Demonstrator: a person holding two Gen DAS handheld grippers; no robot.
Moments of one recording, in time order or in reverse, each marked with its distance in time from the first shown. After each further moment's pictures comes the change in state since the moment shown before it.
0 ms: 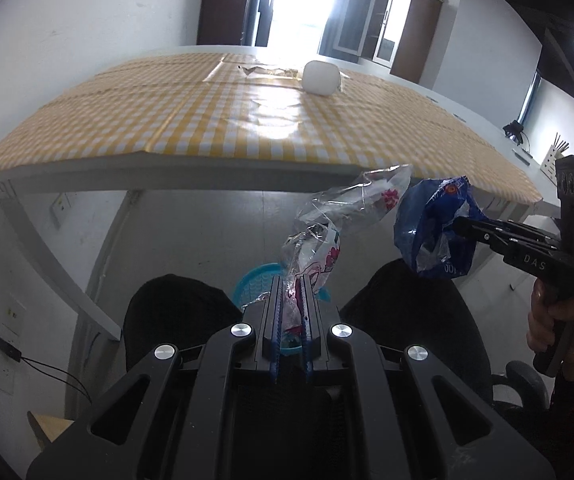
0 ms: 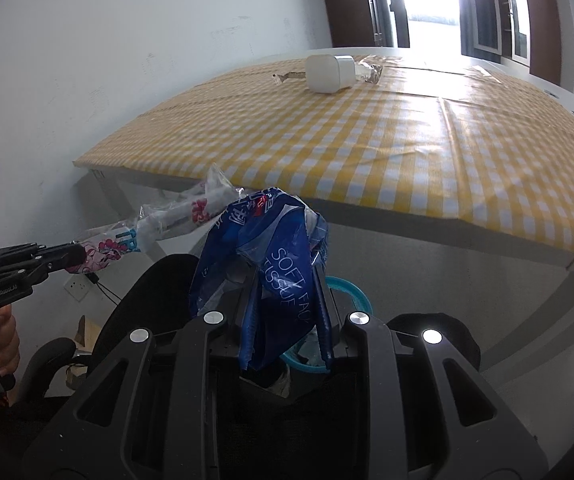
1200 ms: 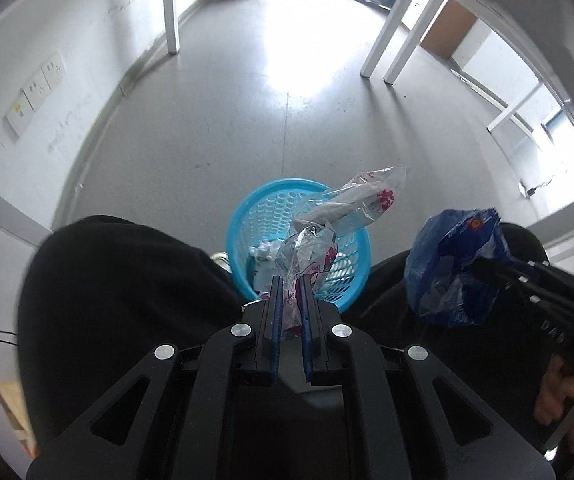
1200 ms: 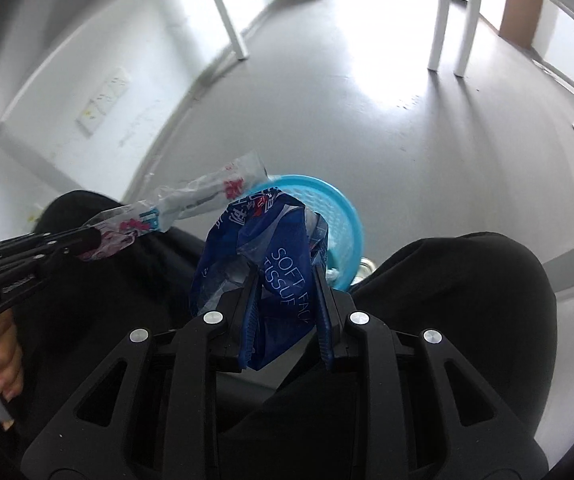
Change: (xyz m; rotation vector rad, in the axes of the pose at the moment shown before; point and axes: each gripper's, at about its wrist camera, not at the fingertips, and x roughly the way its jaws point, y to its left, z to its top) left arm 0.240 0.044 -0.007 -0.154 0.389 0.034; right arm 0.204 -0.053 -0.055 0.170 0.389 -0.137
